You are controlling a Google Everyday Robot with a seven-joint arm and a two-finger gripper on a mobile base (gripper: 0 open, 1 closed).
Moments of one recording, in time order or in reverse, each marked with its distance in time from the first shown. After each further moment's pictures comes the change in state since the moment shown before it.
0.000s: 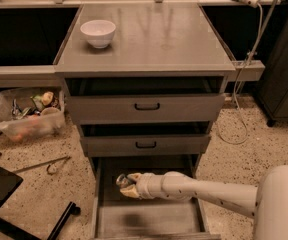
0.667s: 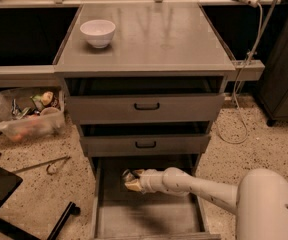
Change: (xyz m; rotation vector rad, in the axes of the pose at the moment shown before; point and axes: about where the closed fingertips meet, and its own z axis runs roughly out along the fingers) arm 0.051 -0.050 0.046 0.021 0.013 0.090
